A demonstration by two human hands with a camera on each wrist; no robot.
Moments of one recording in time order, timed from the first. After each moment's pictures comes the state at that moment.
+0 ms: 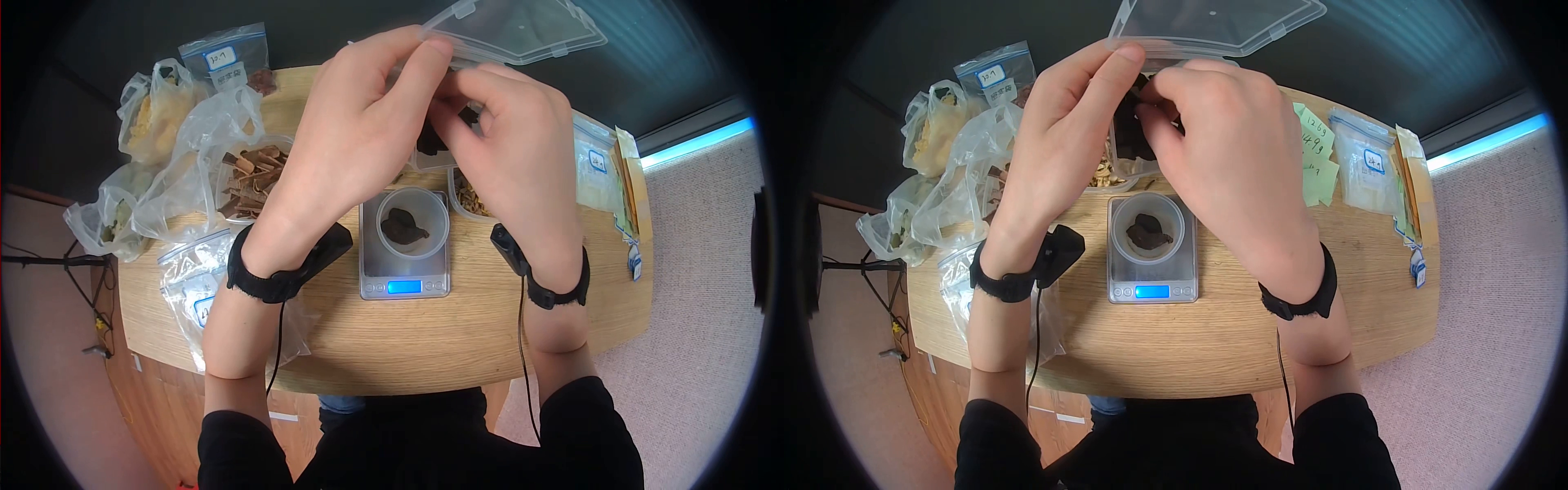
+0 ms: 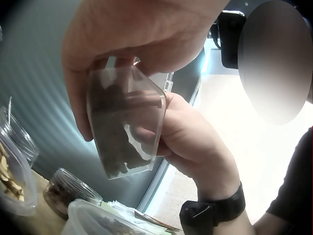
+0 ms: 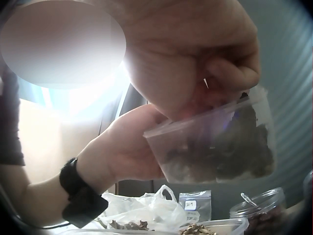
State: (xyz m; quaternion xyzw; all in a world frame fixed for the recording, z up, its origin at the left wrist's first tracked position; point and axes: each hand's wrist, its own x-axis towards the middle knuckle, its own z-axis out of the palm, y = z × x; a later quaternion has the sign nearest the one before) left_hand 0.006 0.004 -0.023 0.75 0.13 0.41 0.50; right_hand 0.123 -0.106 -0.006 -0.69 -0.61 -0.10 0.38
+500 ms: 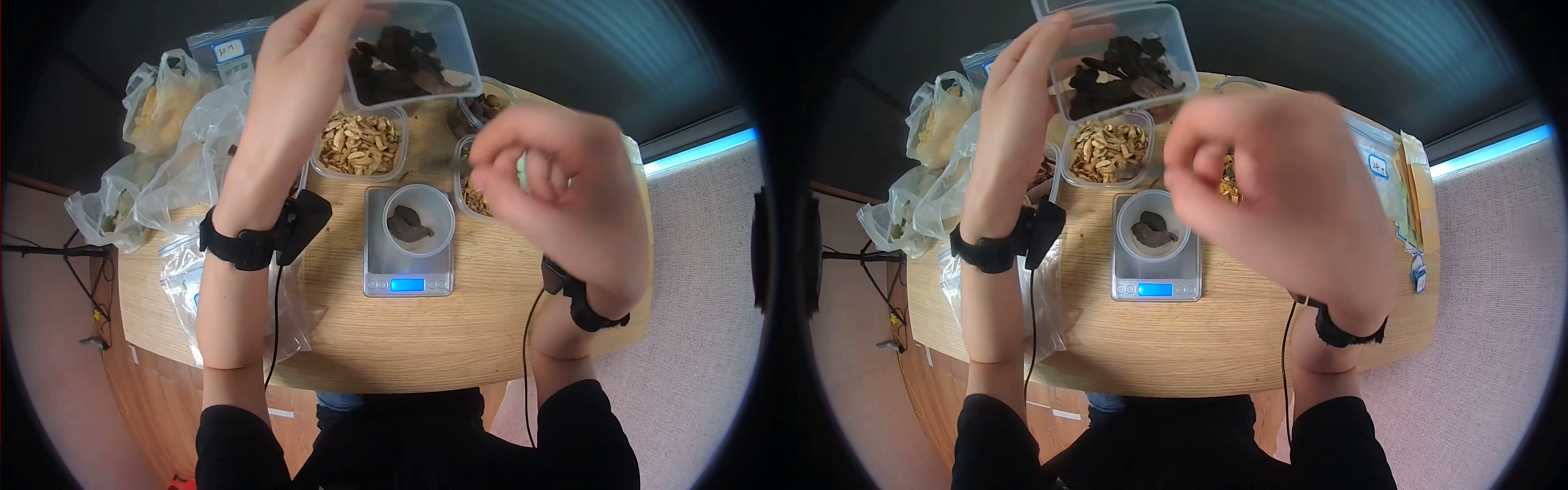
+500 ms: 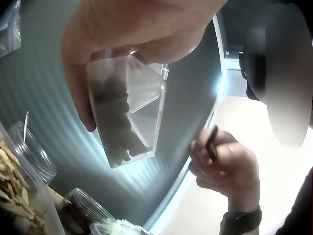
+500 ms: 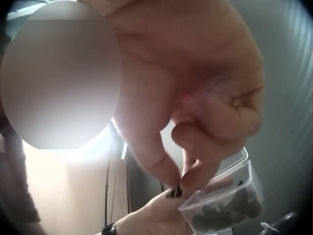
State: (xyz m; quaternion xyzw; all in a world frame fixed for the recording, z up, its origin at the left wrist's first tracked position) left_hand -0.012 0.046 -0.021 0.66 0.25 0.43 0.56; right_hand 0.126 -0.150 0.038 -0.69 -0.61 0.13 0.36
